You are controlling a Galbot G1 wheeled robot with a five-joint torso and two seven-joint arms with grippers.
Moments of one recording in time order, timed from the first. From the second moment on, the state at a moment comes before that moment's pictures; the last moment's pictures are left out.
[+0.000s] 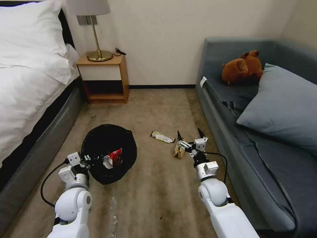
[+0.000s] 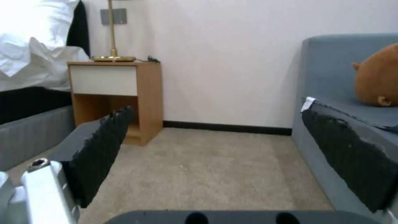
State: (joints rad) left arm 1.32 -1.50 -0.72 -1.92 -0.34 0.35 -0.22; right arm -1.14 1.36 0.27 1.66 0.16 0.21 0.06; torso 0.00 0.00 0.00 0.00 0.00
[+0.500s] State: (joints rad) left arm 1.33 -1.50 -0.72 -1.92 -0.34 0.35 -0.22; right arm -1.15 1.36 0.27 1.66 0.16 0.21 0.06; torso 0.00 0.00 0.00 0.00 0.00
